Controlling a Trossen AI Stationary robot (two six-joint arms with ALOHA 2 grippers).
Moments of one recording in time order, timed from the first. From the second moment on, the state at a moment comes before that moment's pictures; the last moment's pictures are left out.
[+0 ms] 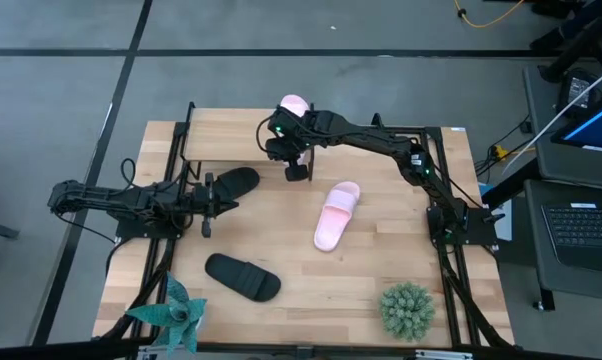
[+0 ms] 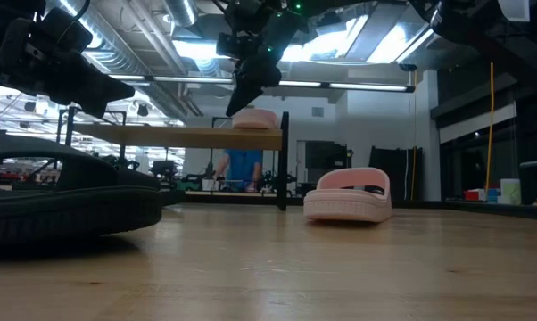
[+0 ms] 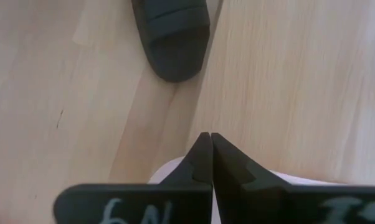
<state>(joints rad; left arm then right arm) -0.03 0.18 0.04 0.01 -0.14 -0.08 -0.28 2.29 2.34 -1.01 0.00 -0.62</state>
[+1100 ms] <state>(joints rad) -0.03 0.18 0.04 0.00 -0.10 -0.03 -0.17 1.96 2.36 -1.27 0.16 -0.37</state>
